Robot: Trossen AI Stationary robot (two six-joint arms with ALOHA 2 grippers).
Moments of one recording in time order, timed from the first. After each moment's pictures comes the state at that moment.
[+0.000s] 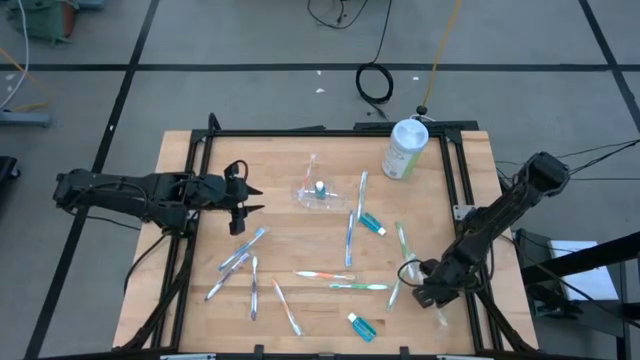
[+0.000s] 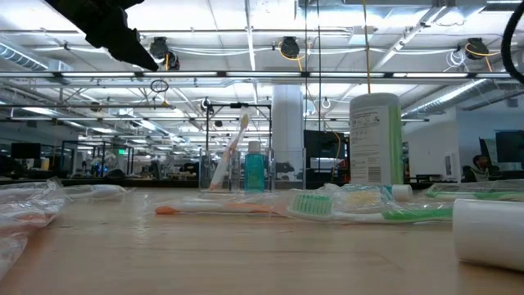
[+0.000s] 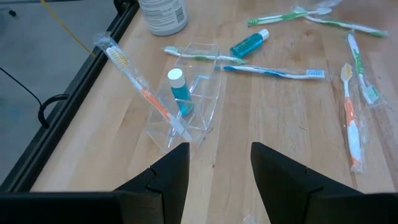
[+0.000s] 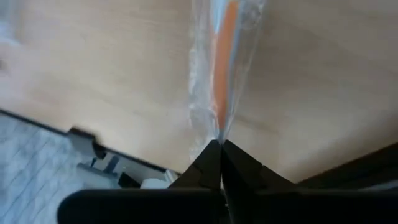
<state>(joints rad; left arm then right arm) -0.04 0.82 0.72 -0.52 -0.24 0.00 0.79 1.25 0.50 -0.31 -0.43 2.08</state>
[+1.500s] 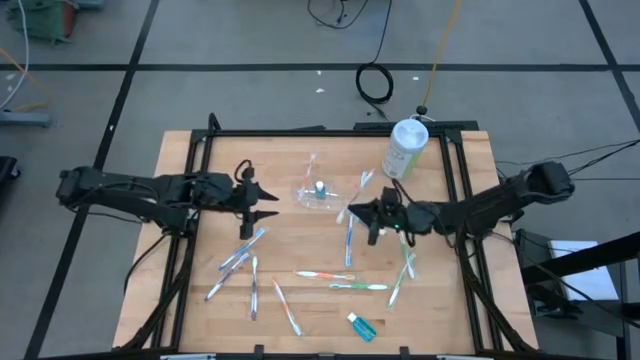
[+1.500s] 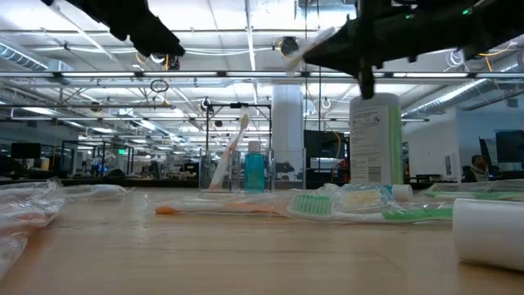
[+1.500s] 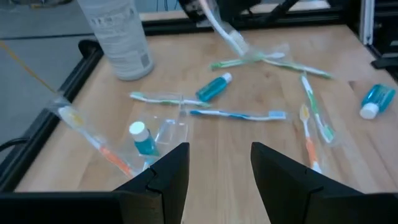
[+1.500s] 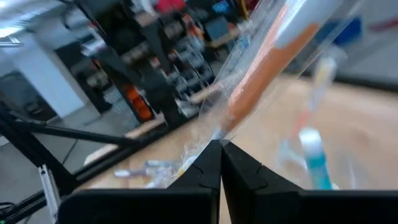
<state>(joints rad) -0.04 0.94 0.73 -0.27 -0.10 0.04 0.17 1.33 0.50 0.78 0.44 0.48</state>
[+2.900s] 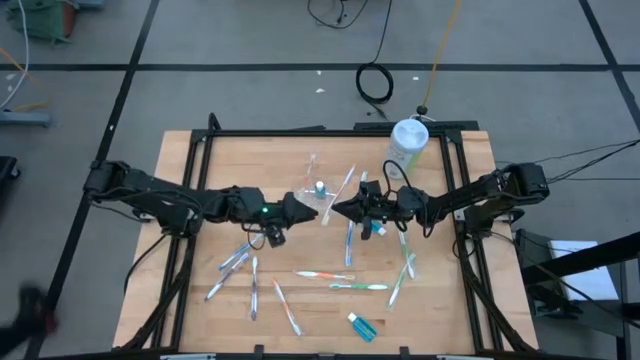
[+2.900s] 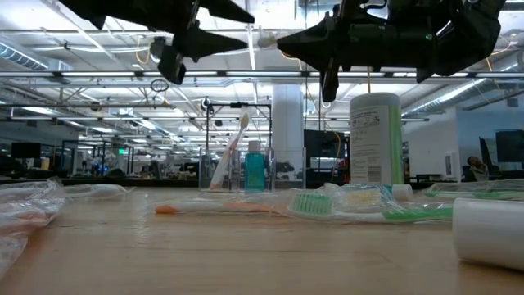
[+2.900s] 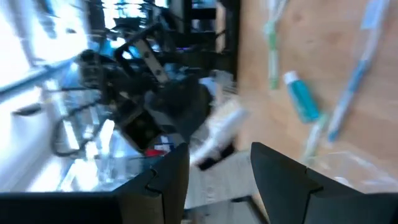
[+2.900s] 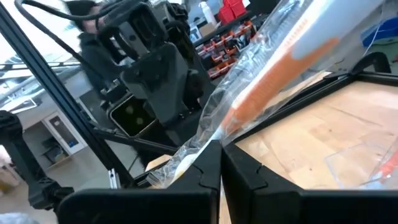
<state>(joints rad) -0.10 1.33 0.72 0.41 -0.12 1.59 0.02 1.53 0.54 1.10 0.05 0.52</state>
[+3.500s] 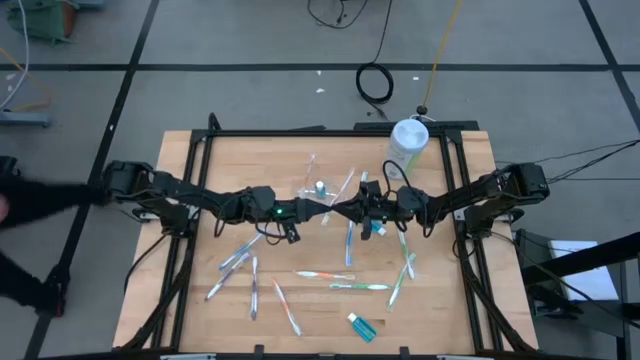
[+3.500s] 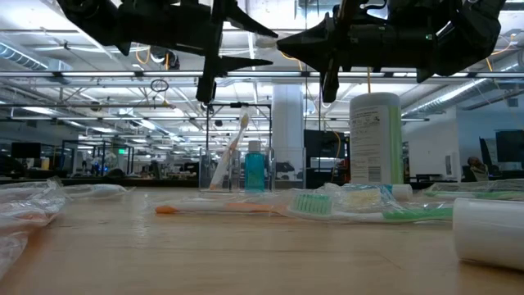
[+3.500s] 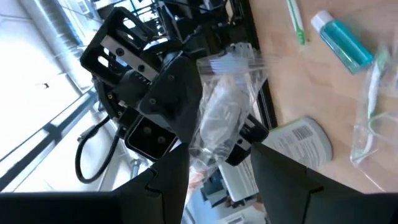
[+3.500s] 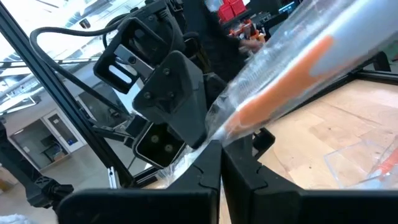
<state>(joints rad) -0.05 1.52 0.72 0.70 -0.13 1.94 0.02 1.53 0.54 1.09 0.05 0.51</state>
